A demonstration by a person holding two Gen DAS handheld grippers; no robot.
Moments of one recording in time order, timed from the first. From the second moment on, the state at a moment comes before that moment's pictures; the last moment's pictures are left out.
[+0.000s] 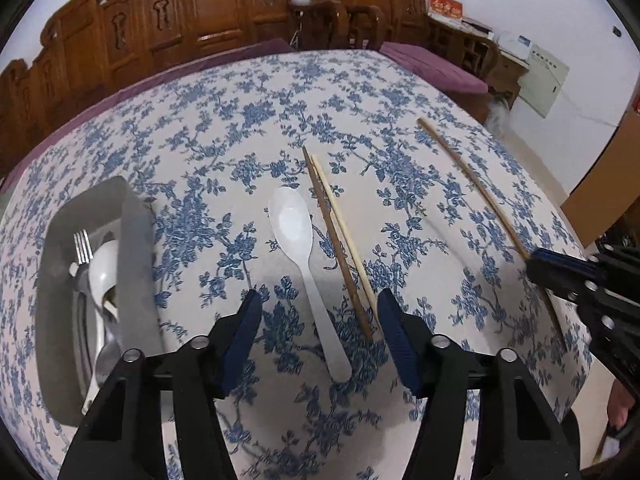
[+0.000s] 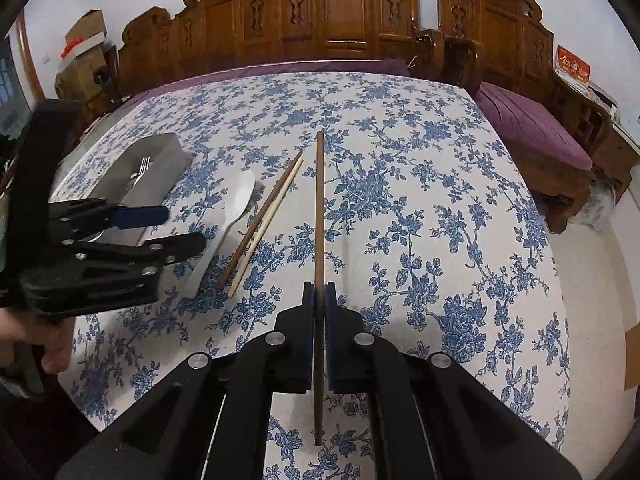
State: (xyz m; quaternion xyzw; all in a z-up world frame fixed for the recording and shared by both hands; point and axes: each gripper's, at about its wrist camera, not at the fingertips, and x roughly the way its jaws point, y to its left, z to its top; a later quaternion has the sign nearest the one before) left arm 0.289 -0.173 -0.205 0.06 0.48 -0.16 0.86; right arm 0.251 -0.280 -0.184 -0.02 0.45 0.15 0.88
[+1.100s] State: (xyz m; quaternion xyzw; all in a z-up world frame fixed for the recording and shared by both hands) left arm 0.312 -0.160 -0.218 0.06 0.54 -0.12 0.83; right arm 0.249 -0.290 -0.167 0.03 0.44 0.17 0.88
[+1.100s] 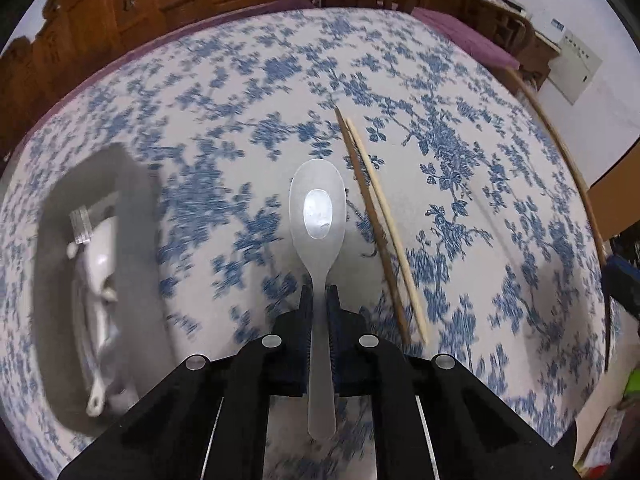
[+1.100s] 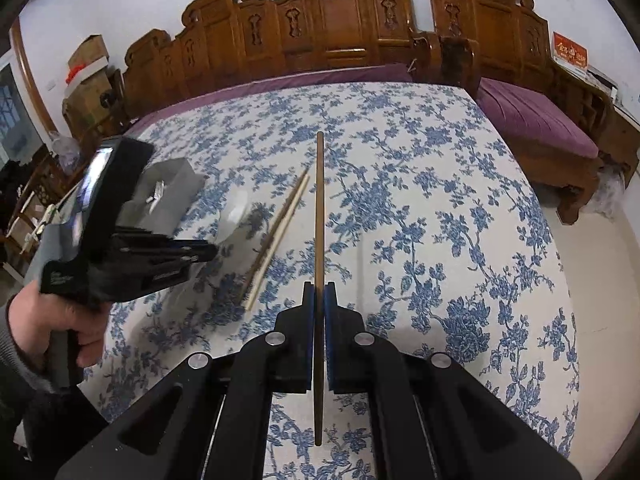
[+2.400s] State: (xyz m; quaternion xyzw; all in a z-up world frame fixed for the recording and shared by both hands) left arm 0.293 0.006 -0.157 -0.01 0.48 -0.08 0.87; right arm 0.252 -0.140 -0.115 -0.04 0.39 0.24 0.89
